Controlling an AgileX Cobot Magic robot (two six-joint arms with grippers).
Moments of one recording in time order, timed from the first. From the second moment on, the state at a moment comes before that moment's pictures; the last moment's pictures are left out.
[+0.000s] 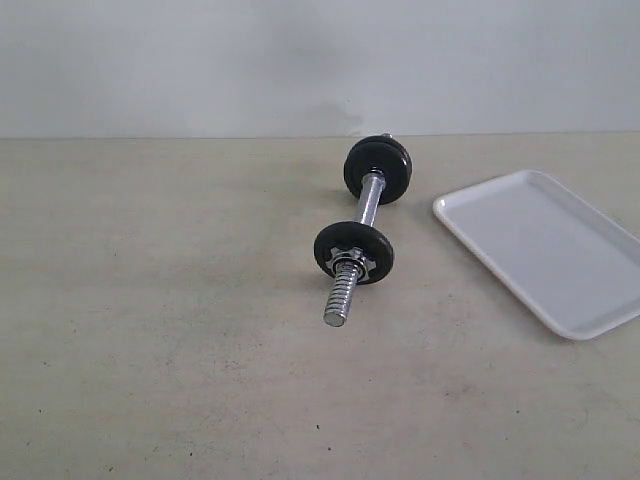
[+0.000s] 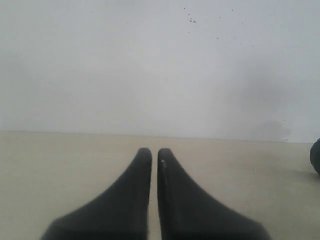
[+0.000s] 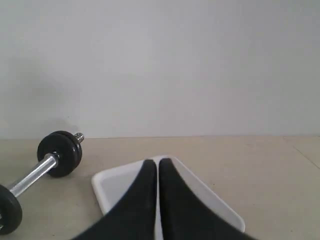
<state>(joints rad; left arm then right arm) 0.08 0.00 0.00 -0.71 0.07 0.69 -0.26 0.01 0.00 -1.71 -0.25 1.71</state>
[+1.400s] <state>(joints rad) 0.08 0.00 0.00 -0.52 0.22 0.42 -0.27 0.01 0.00 -0.34 -0.14 0.48</state>
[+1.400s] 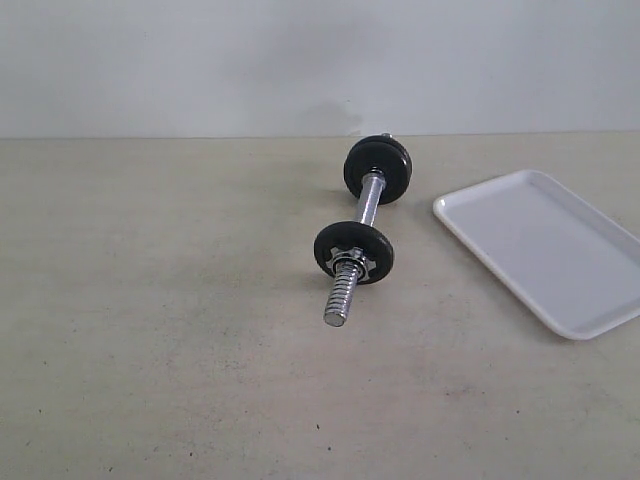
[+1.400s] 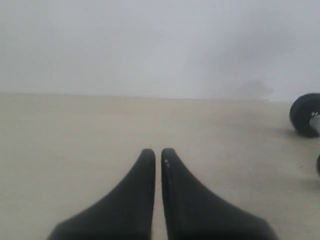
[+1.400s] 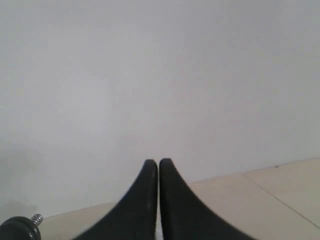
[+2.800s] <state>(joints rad) 0.08 0.00 0.00 -0.15 0.31 0.09 -0.05 0.01 0.00 -0.01 0.20 0.00</state>
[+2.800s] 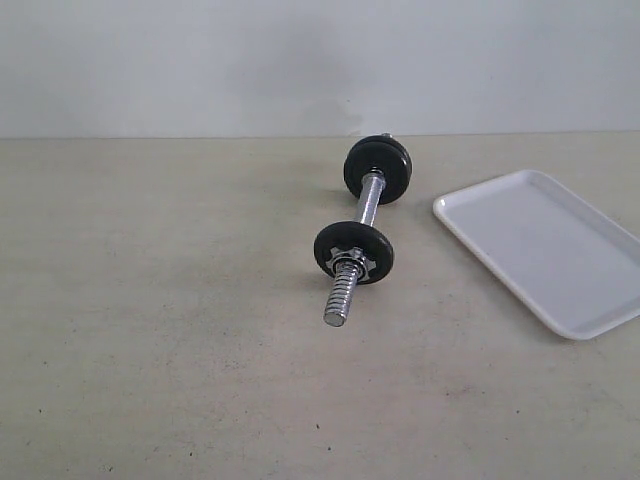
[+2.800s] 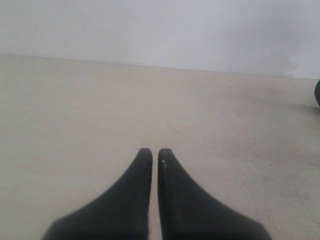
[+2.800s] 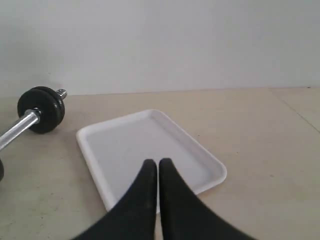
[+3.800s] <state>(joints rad) 0.08 0.00 0.00 -0.15 0.31 0.09 -0.02 0.01 0.00 -0.01 0.33 0.00</state>
